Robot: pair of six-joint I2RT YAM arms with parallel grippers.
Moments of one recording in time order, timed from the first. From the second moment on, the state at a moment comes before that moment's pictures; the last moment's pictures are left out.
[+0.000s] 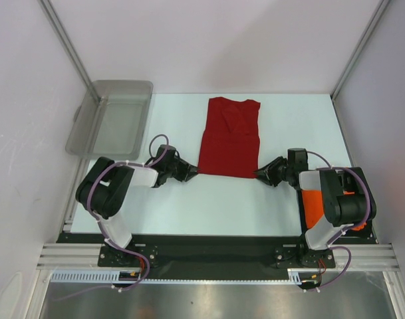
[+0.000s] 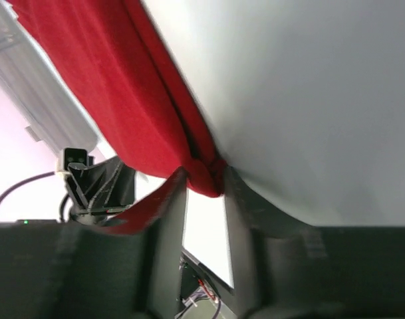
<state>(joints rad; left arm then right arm) -0.42 1.75 0.70 0.27 0.21 -1.44 0.08 1.63 0.57 0.23 -0.48 1.11</state>
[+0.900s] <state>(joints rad) -0.45 1.49 0.43 0.24 0.26 -1.34 0.18 1.40 0.49 -0.03 -0.45 0.99</state>
